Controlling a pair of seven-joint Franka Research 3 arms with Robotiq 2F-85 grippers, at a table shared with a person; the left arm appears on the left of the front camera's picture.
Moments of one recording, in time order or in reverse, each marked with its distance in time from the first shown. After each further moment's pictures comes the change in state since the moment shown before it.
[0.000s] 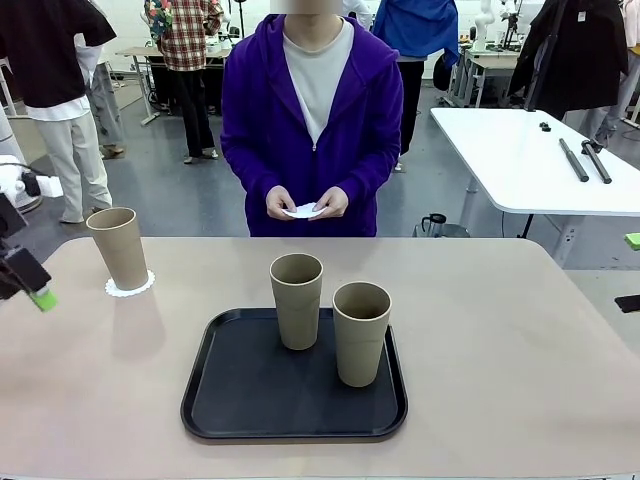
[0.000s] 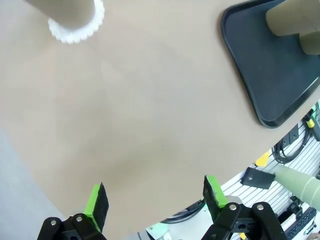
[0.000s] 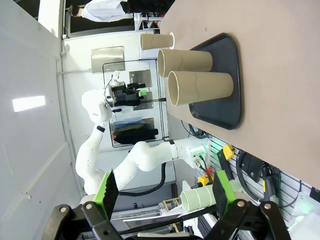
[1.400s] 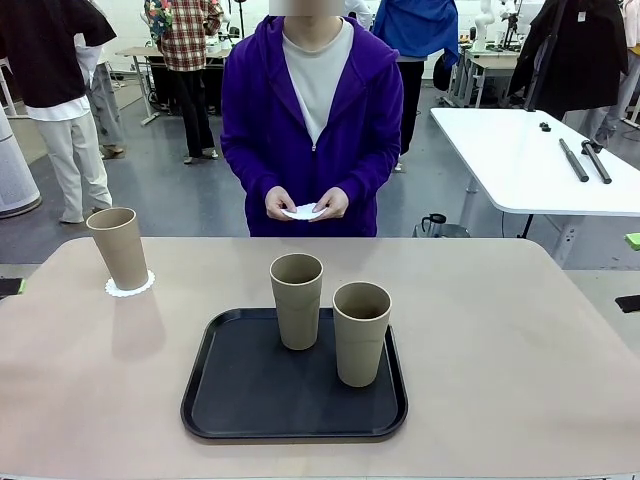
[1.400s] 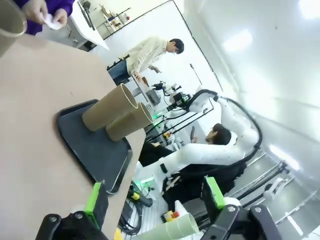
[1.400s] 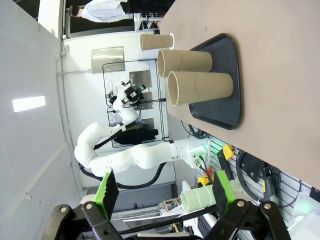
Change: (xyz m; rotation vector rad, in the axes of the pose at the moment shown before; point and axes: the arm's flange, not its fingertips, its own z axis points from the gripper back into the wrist) left arm -0.085 0.135 -0.069 -1.211 -0.658 0.048; right arm 0.000 0.000 0.000 -0.001 -0.002 -0.001
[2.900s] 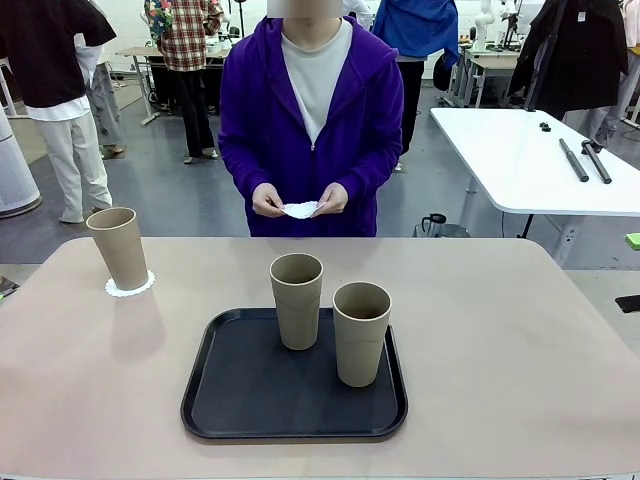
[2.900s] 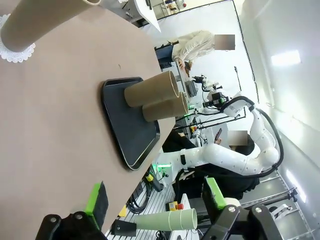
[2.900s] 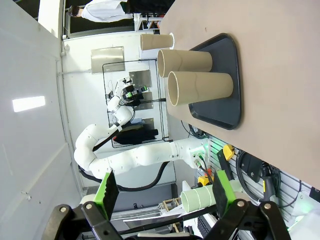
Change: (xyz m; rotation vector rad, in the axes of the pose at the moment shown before) left arm 0.017 -0.014 0.021 0.242 0.081 0.204; right arm 0.000 0.000 0.000 0.000 0.000 0.000
